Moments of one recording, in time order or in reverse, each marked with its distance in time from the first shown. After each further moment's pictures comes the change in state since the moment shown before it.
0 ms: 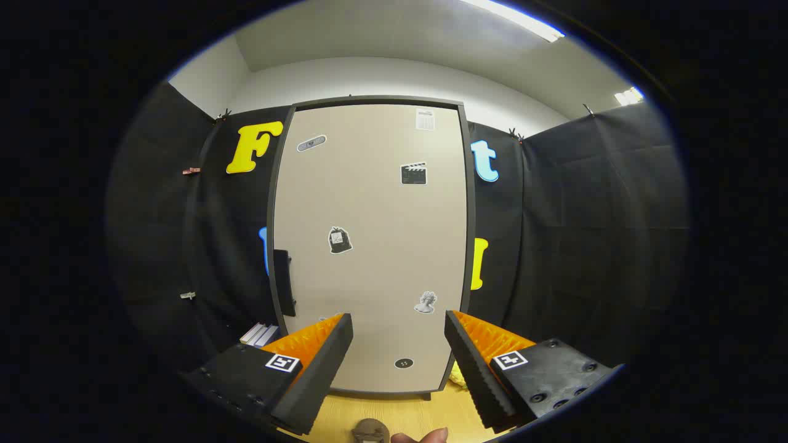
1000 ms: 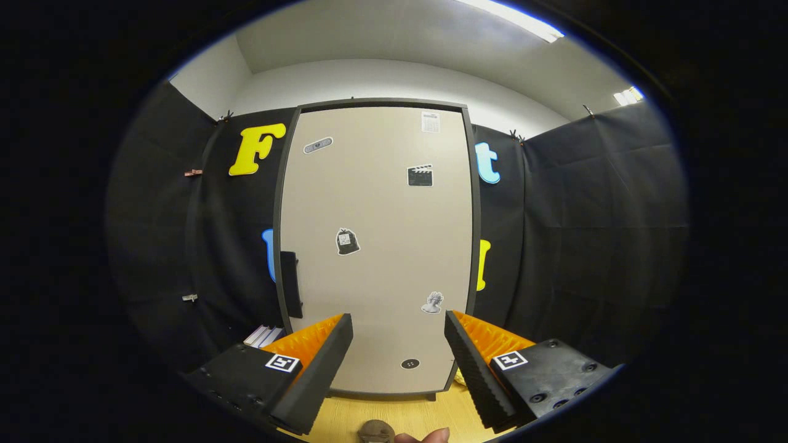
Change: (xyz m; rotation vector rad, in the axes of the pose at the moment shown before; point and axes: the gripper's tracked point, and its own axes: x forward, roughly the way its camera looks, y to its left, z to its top) arm -0.003 0.013 0.000 0.011 -0.009 0.007
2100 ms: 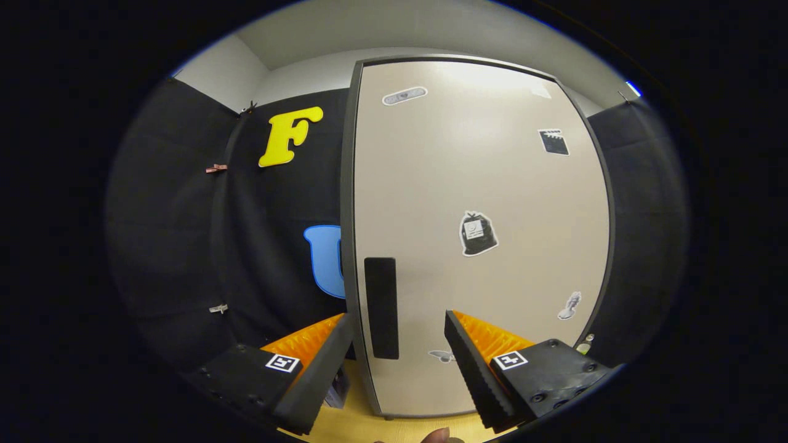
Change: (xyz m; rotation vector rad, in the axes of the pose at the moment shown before) arm 0.129 0.176 -0.037 0.052 0.046 0.164
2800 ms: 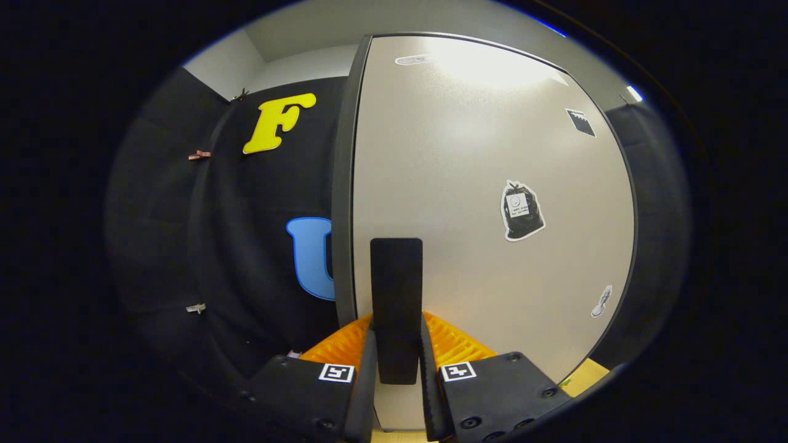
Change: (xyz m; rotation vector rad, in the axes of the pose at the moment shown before) arm 0.055 0.004 -0.019 -0.038 -0.035 -0.081
